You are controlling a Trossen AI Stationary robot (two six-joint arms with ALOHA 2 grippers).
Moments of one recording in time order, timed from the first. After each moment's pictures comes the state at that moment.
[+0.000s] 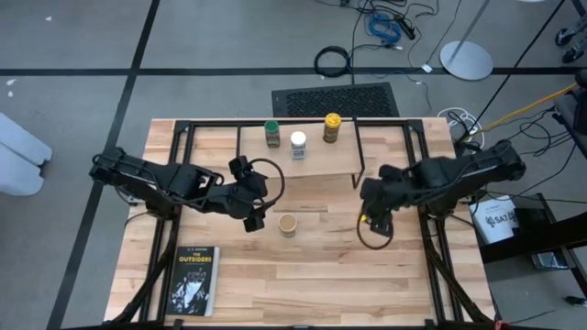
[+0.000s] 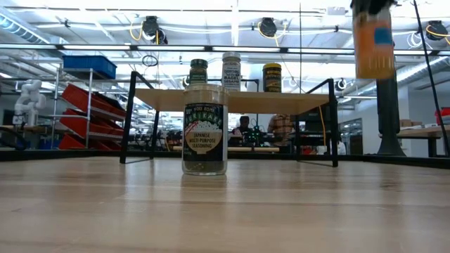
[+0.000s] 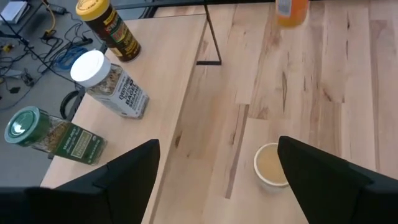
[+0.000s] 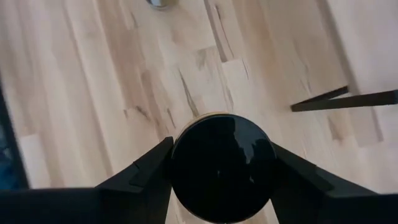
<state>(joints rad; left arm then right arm) -0.31 1.44 1.58 -0.99 -0.56 -0.28 0.30 1.30 1.39 -1.33 0.17 0.58</state>
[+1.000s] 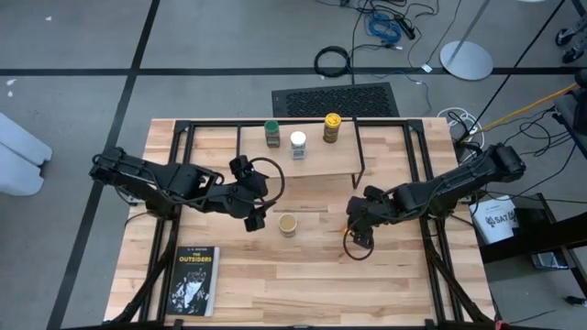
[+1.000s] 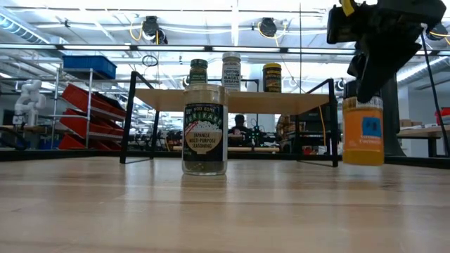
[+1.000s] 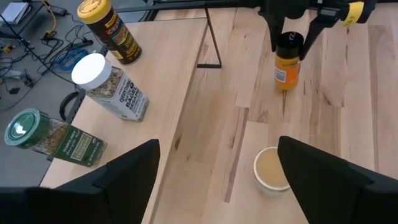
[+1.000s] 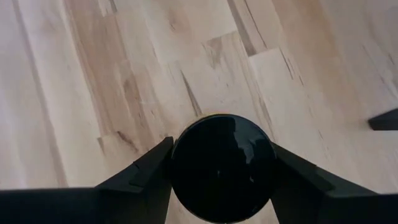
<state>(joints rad) -0.31 1.44 1.58 -0.98 -0.56 -0.28 0.31 1.30 0.88 -0.75 0.18 0.64</state>
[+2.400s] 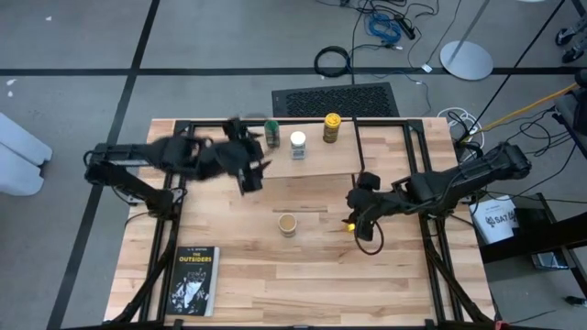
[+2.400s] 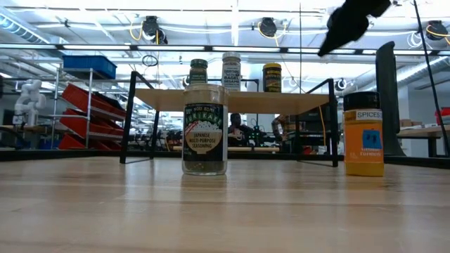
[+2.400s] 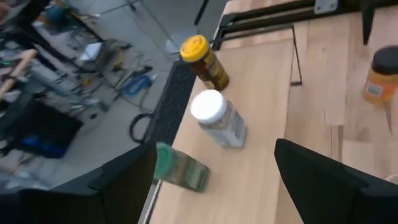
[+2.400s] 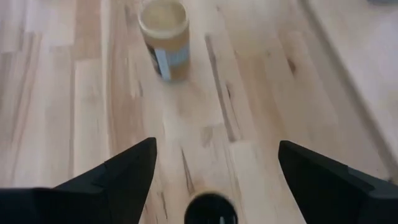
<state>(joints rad) -0.04 1.37 1.64 -0.93 -0.58 0.12 0.31 1.22 1.04 -0.74 0.32 0.39</state>
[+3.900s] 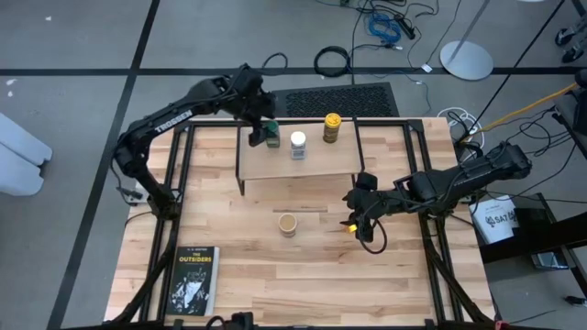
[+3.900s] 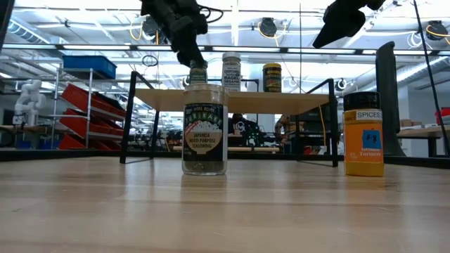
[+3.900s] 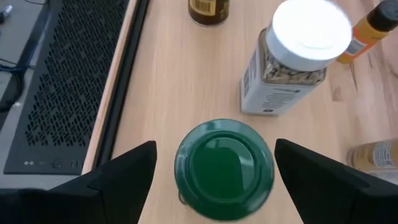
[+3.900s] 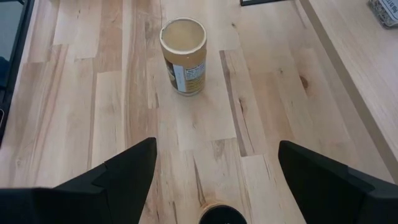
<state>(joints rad) 0.66 1.64 1.65 -0.93 0.37 0.44 0.31 1.21 1.06 -0.71 0.28 0.36</state>
